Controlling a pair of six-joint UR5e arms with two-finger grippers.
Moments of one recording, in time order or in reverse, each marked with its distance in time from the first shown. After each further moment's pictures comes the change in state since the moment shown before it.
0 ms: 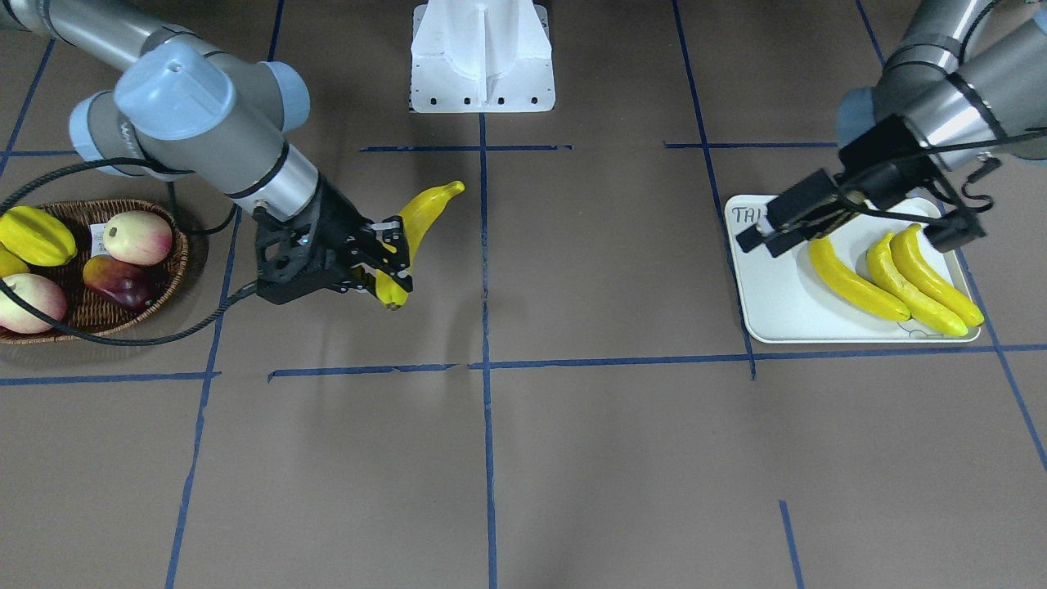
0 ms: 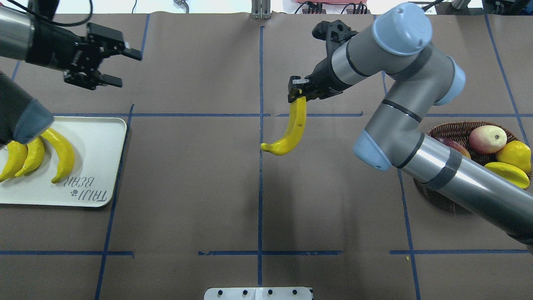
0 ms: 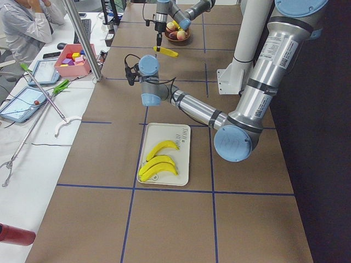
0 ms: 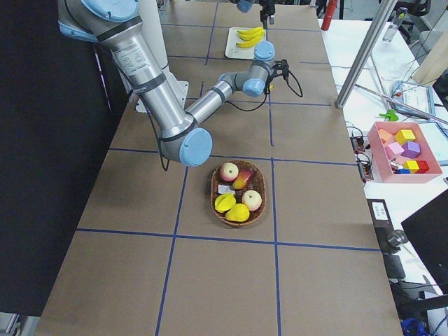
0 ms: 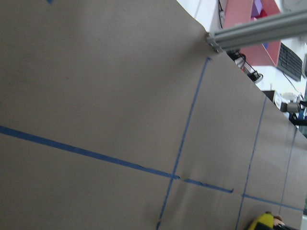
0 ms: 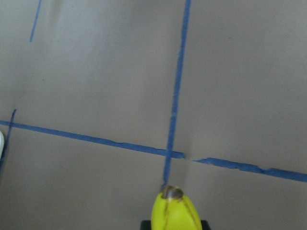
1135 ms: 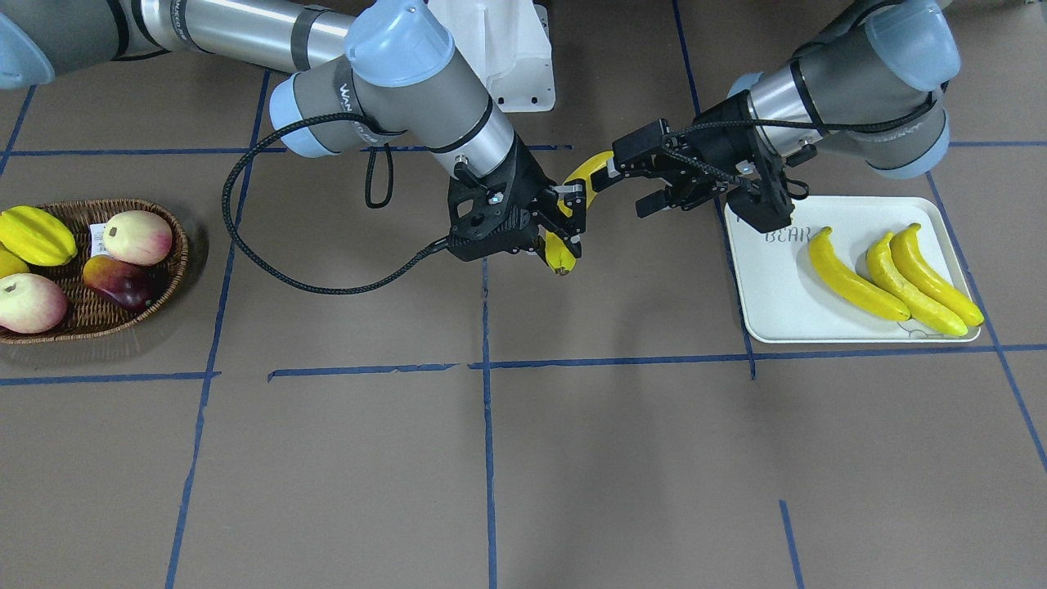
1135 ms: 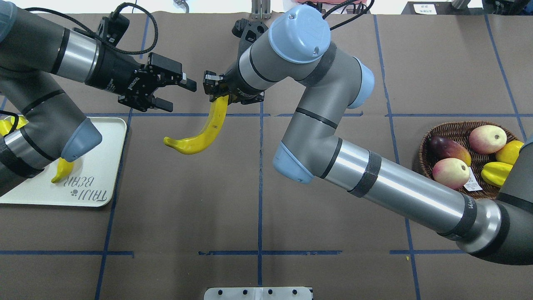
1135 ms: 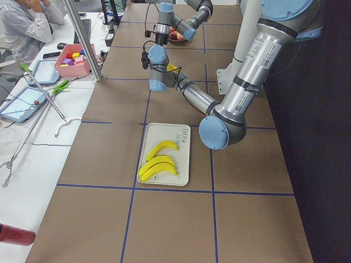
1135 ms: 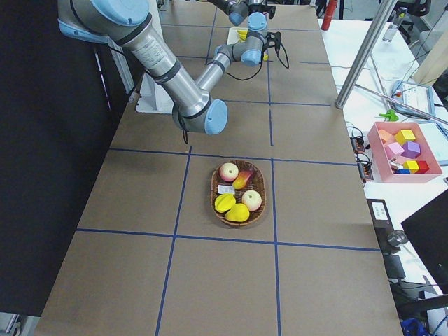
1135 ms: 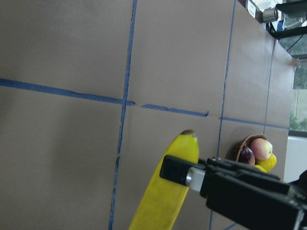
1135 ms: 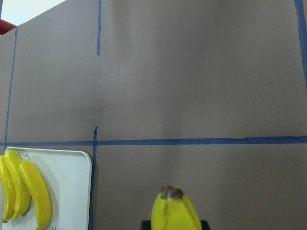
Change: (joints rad) left arm 0.137 -0.062 -0.002 0.004 -0.046 0.170; right arm -0.123 0.259 -0.133 0.000 -0.122 0.279
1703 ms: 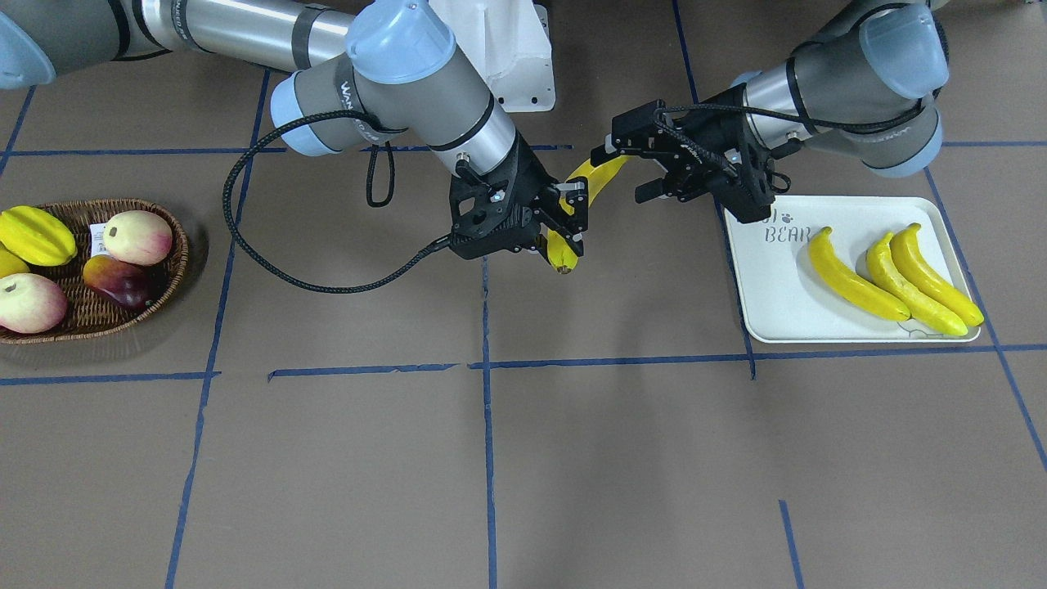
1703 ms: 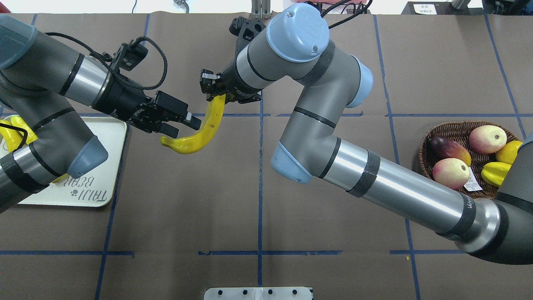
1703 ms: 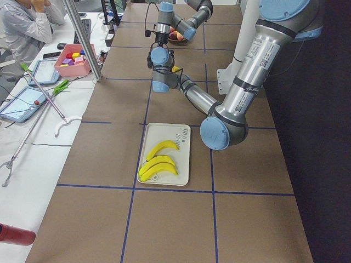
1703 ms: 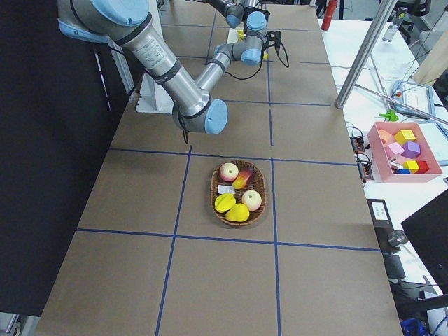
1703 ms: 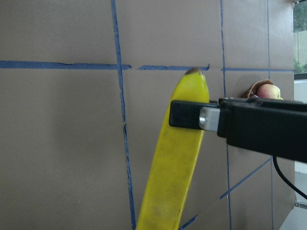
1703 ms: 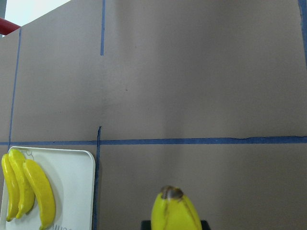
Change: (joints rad) left arm 0.047 0.005 -0.007 0.002 -0.060 0.115; right arm 0.000 0.001 0.006 0.001 0.000 0.002
